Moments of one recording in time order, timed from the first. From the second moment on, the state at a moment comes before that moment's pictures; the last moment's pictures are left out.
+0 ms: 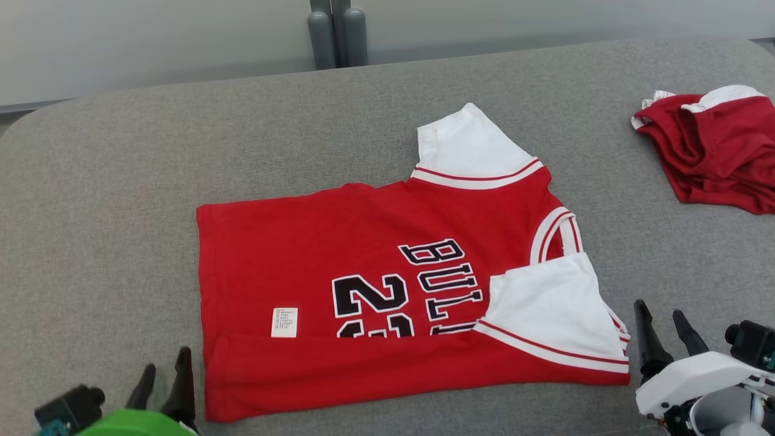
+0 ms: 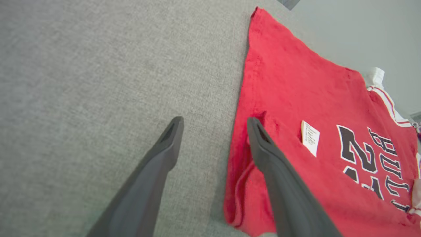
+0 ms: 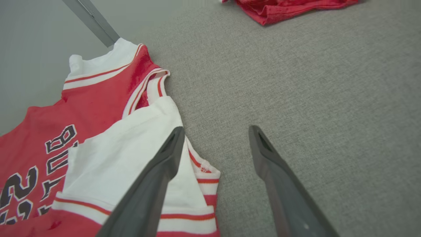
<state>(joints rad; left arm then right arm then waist) 0.08 0.22 -0.11 0.25 -0.84 -0.01 -0.06 0.03 -0.05 -0.17 0.17 0.42 0.13 0.04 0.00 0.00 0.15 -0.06</state>
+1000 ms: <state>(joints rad) -0.59 0.41 -0.30 0.62 -0.55 -0.02 0.15 -0.23 -0.12 0.07 0.11 0.39 0.13 0.08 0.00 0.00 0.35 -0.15</state>
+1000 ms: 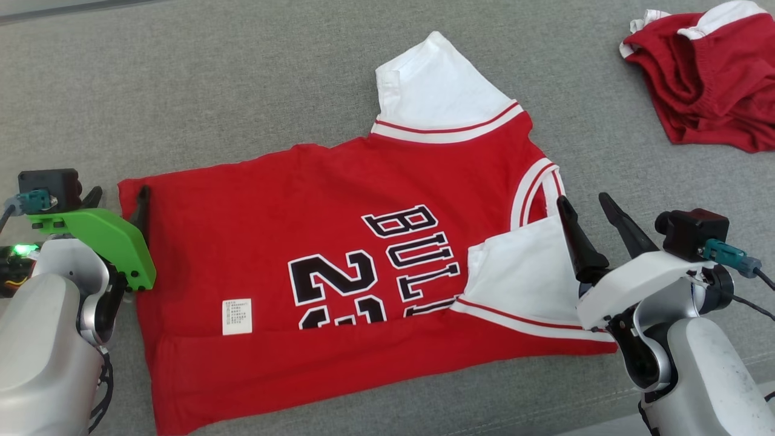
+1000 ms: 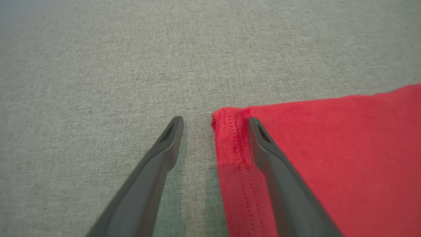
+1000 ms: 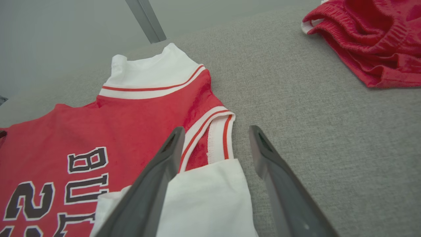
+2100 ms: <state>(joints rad) -0.75 0.25 -0.44 0.66 -0.50 -0.09 -0.08 -0.86 -0.29 0.19 0.50 0.25 0.13 0.24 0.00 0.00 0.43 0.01</state>
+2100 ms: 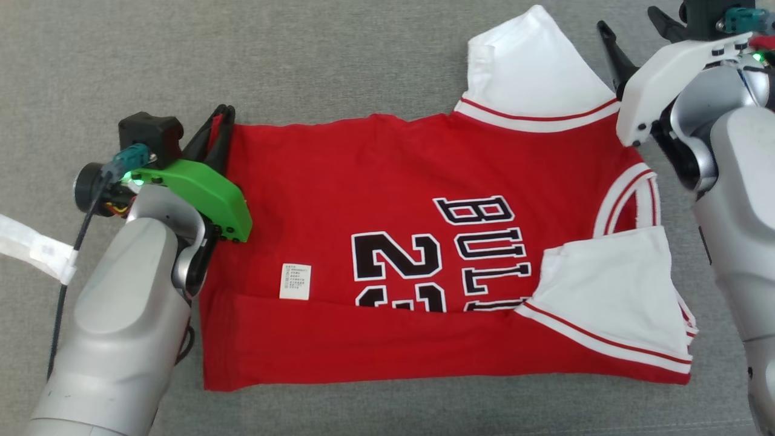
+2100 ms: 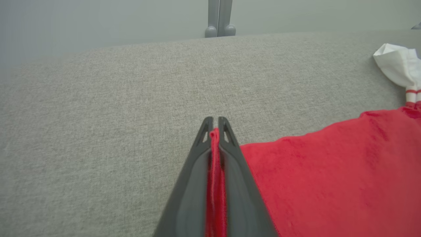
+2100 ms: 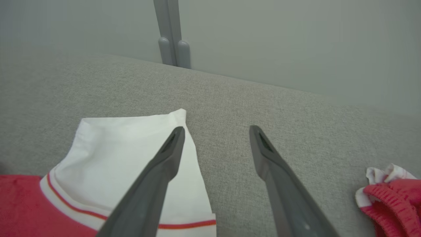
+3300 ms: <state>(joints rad) -0.75 0.22 -0.51 0.57 -0.48 -0.08 -0.19 -1.16 -0.24 0.30 1.04 0.28 0.13 0.15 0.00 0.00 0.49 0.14</state>
